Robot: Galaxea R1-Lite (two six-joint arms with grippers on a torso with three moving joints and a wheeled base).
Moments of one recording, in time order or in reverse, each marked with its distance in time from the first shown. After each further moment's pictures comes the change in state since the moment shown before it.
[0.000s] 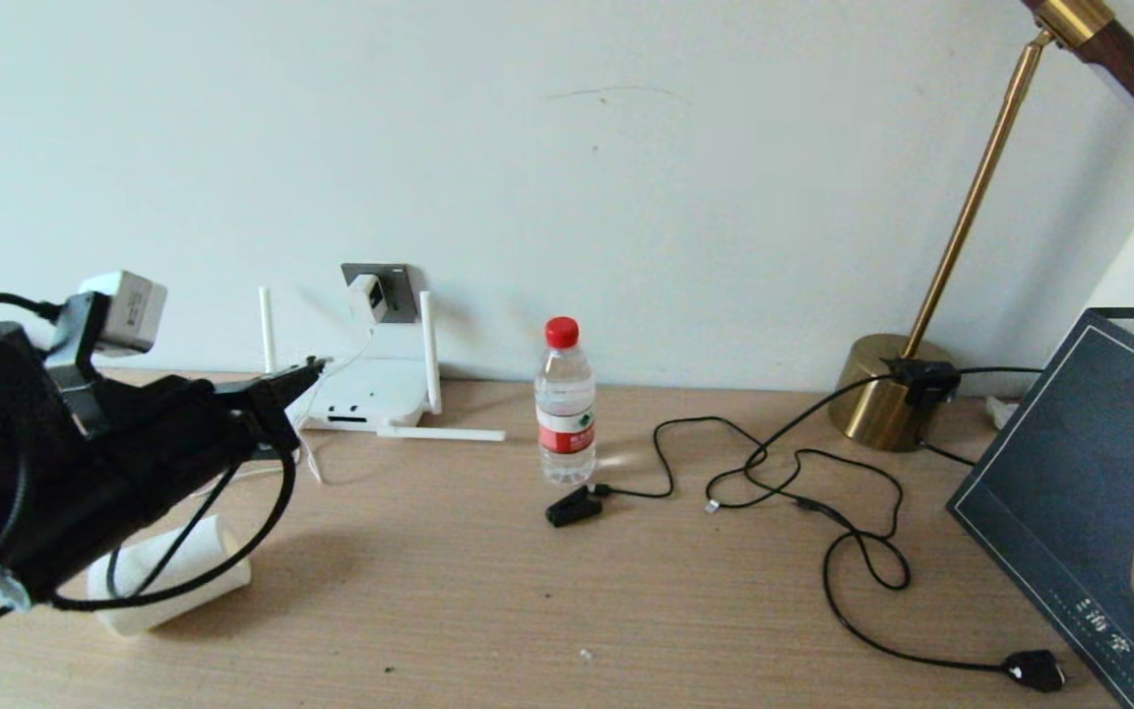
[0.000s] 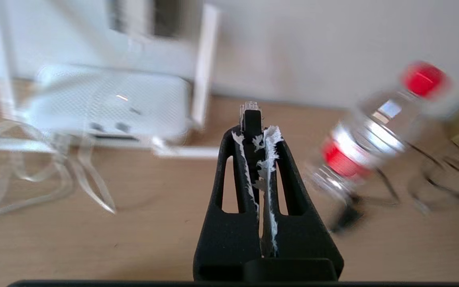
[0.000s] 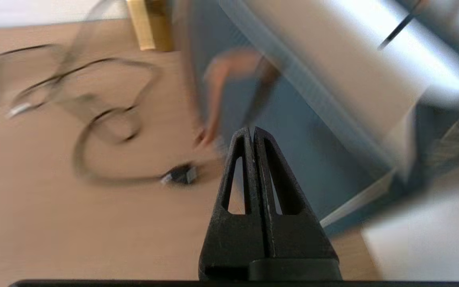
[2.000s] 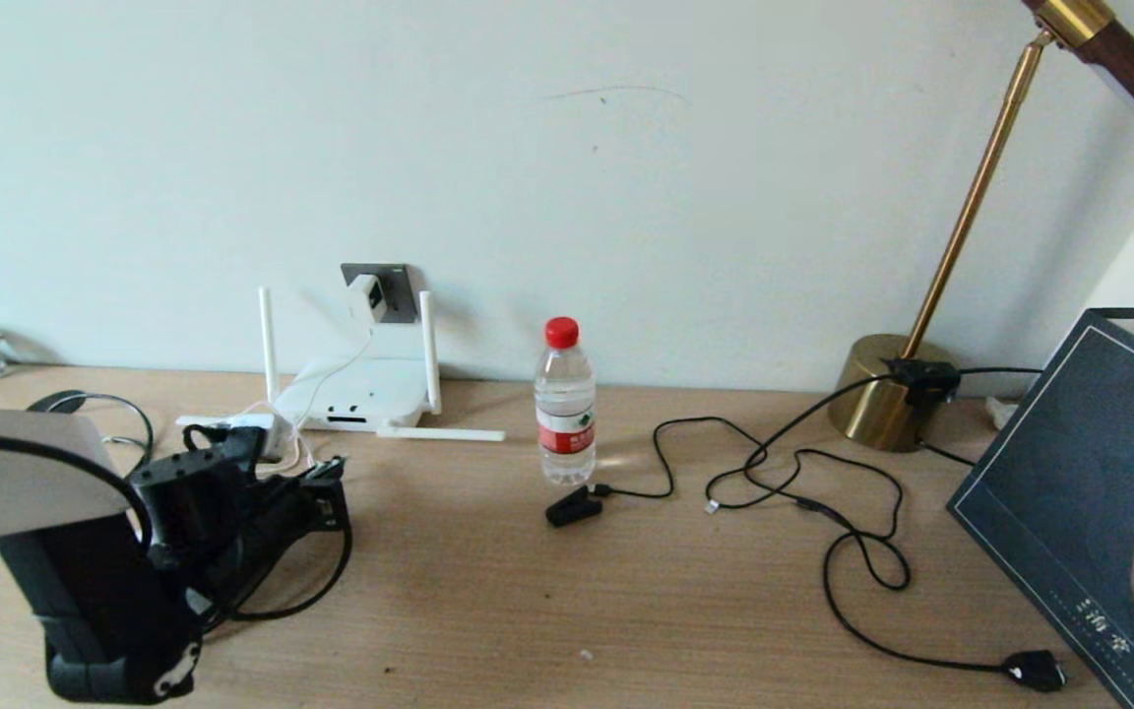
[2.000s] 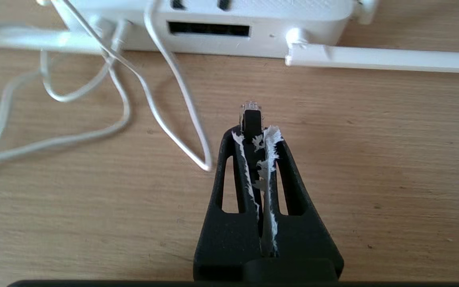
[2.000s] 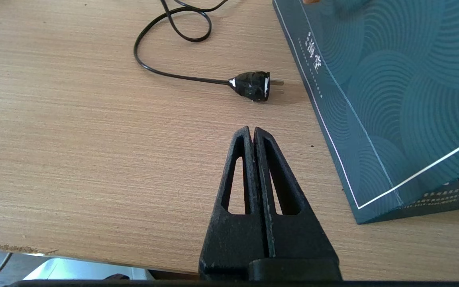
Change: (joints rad) left arm 0.135 0.689 0.067 -0.594 0.010 0.201; right arm -0.043 -0.416 0.456 -0.029 0.312 -0.093
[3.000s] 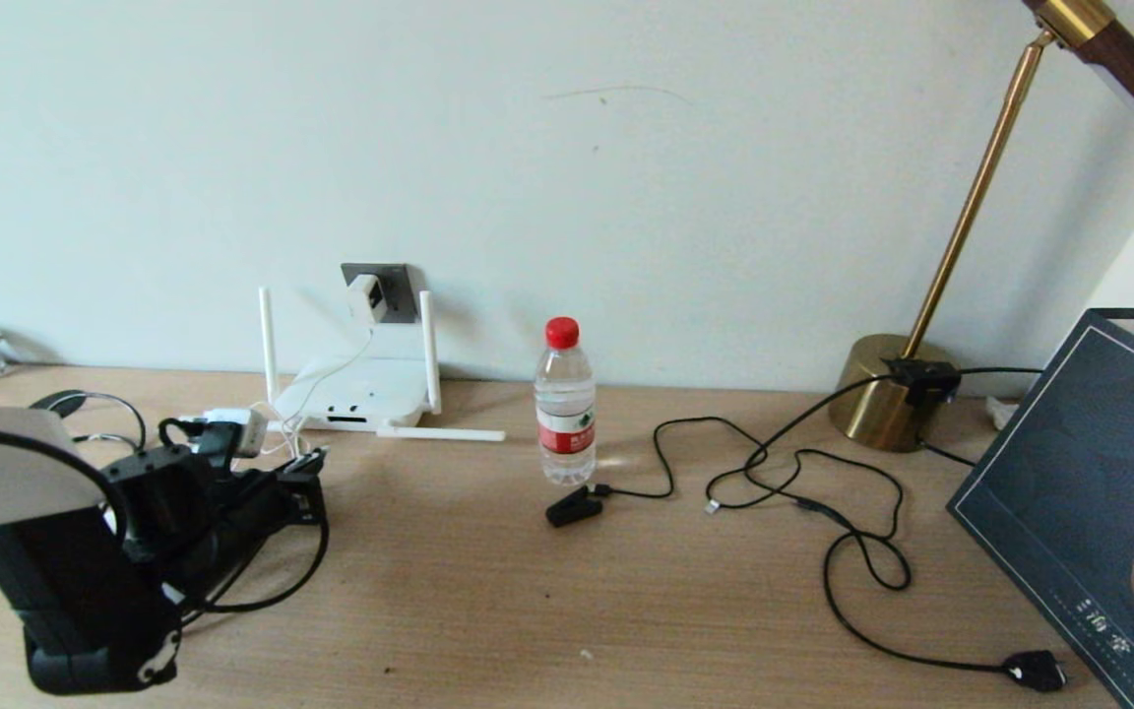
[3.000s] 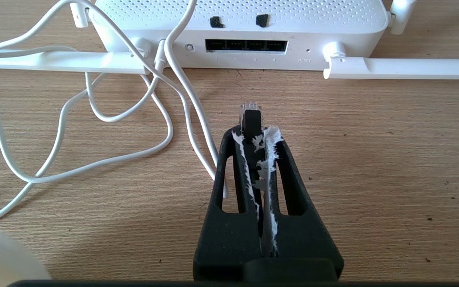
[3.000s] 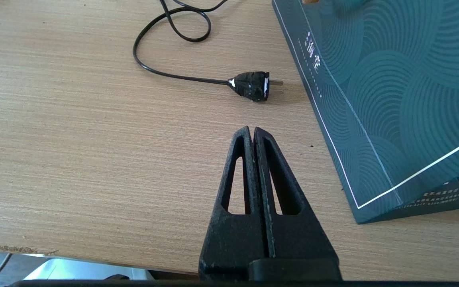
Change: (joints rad) left arm 0.081 0.009 -0.026 0.000 -0.085 0.046; right arm 0.000 0.000 0.000 0.000 0.001 0.000
